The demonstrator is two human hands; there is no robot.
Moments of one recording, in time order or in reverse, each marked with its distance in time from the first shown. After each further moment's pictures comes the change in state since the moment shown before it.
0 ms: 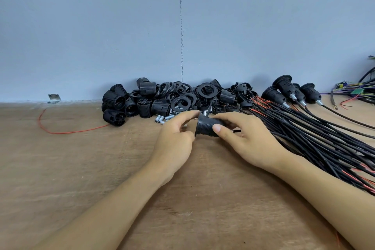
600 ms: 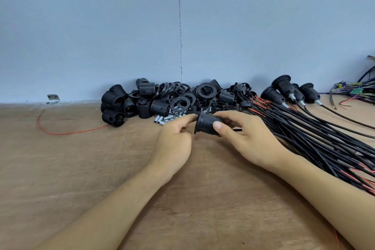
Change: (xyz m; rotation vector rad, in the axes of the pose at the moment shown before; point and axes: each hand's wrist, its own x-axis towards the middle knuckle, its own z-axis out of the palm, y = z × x) left_hand 0.001 -0.001 0.000 0.097 -0.025 0.029; right_hand 0.000 -0.002 -0.003 0.102 0.005 0.034
